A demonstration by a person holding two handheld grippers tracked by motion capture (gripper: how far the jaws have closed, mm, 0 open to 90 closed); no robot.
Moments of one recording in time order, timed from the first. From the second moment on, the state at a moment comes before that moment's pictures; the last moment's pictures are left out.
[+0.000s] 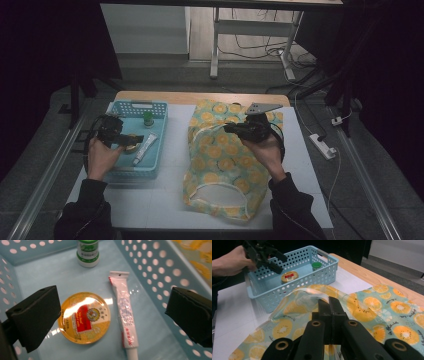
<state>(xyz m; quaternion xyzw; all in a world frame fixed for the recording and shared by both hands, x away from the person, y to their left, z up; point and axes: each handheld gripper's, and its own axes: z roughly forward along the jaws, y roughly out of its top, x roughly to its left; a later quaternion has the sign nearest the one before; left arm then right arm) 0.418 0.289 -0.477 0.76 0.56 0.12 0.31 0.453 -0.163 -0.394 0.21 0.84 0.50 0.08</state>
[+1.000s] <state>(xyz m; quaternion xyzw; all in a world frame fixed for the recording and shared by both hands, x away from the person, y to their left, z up) 0.452 0.287 -0.514 0.78 0.60 0.07 0.15 0.452 -0.160 -0.396 0.21 0.84 0.50 0.07</state>
